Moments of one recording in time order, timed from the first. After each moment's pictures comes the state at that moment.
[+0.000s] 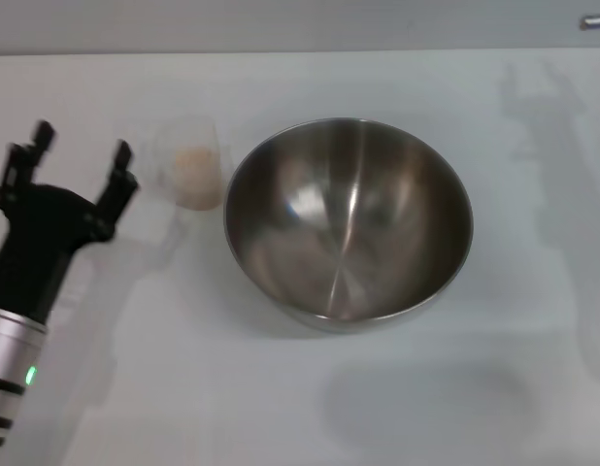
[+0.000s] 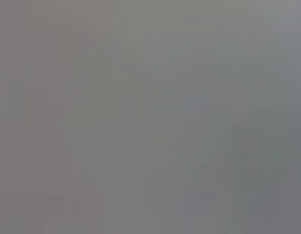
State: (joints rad) left arm -0.27 -2.08 -0.36 -0.33 2.05 1.46 0.08; right arm 0.46 2.08 -2.05 -0.54 0.79 -1.26 -0.18
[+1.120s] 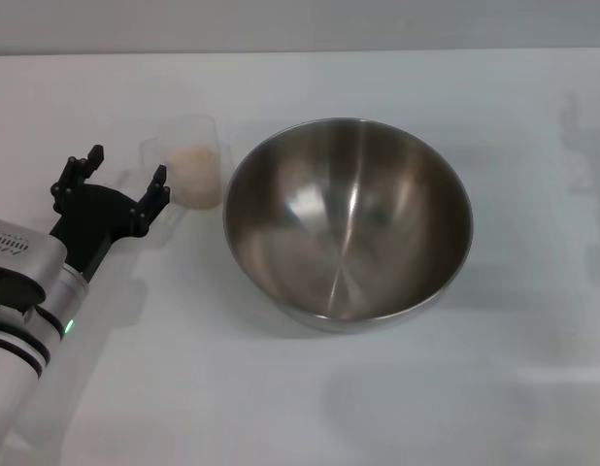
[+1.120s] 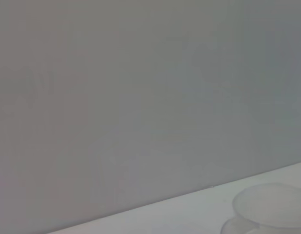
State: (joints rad) left arm -0.41 -2.08 -0.49 -0.32 2.04 1.00 0.15; right arm 0.38 2.08 -2.04 -0.39 0.79 -1.43 -0.15
